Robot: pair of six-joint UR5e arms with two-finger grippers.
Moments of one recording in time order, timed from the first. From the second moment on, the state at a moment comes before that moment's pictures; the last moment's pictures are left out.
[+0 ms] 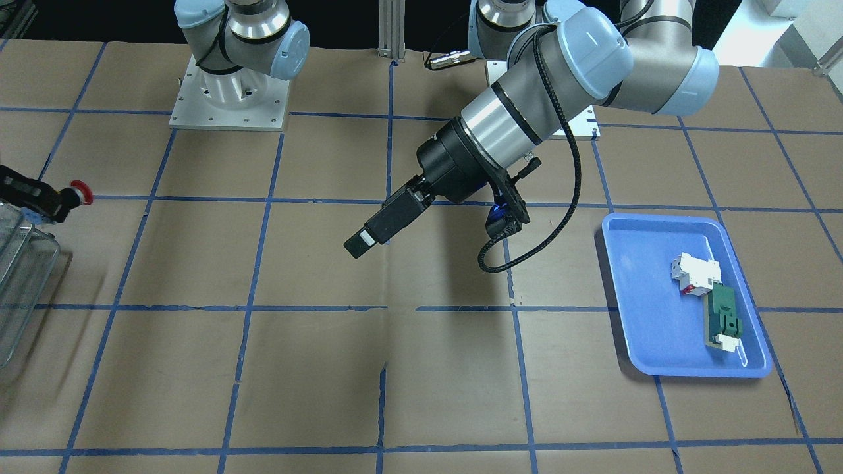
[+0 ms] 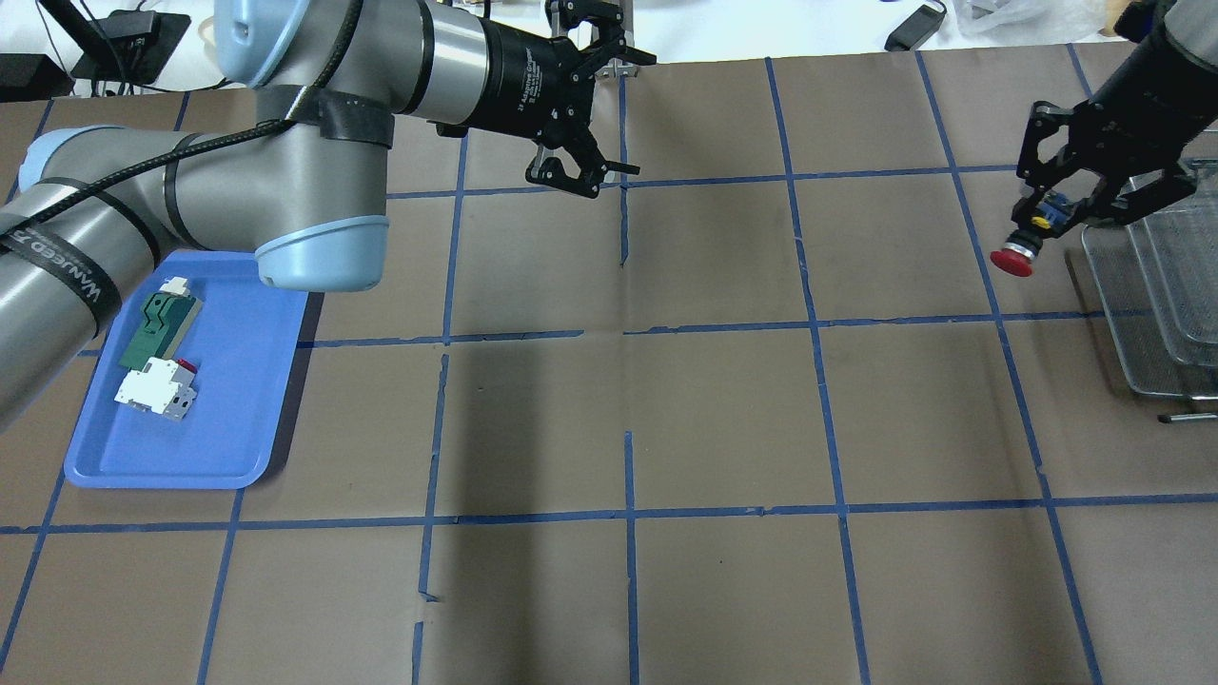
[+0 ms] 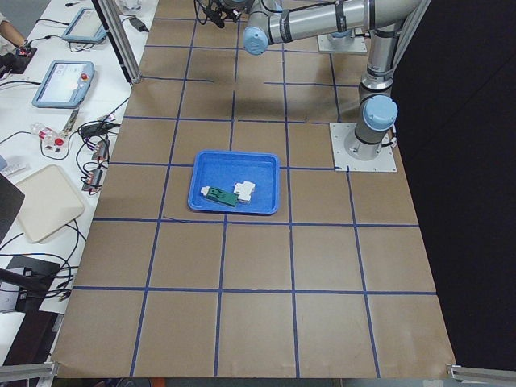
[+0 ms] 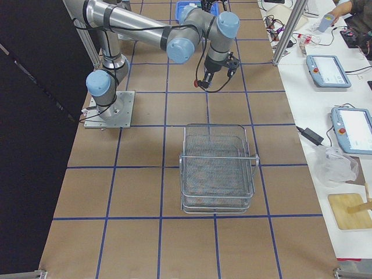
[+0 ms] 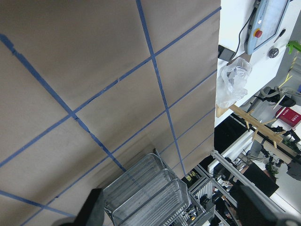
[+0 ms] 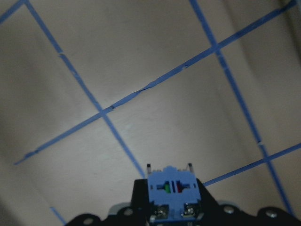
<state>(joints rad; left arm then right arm) -1.71 -1.78 -1.69 -0.74 0.86 -1.28 1.14 -1.41 1.52 -1.53 -1.60 -0.17</state>
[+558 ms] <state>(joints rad) -1.71 -1.74 -1.56 -1.26 1.03 -0.71 1.00 -1.24 1.36 -1.58 -1.70 -0.53</state>
